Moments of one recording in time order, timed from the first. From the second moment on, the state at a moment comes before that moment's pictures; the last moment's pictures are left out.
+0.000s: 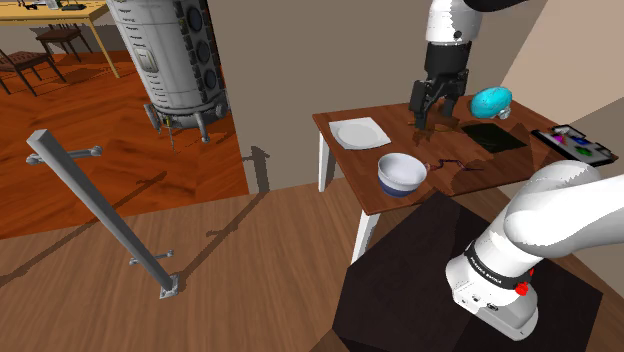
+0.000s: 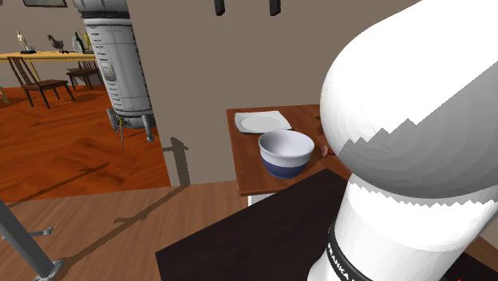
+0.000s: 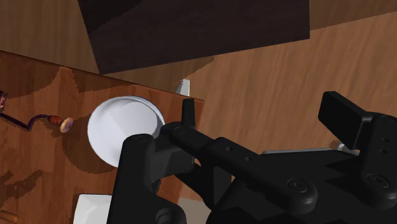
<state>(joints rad) 0.00 -0.77 0.06 -2.41 0.05 1.46 0.16</state>
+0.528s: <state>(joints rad) -0.02 -0.76 0.04 -2.59 -0.01 1.69 0.13</state>
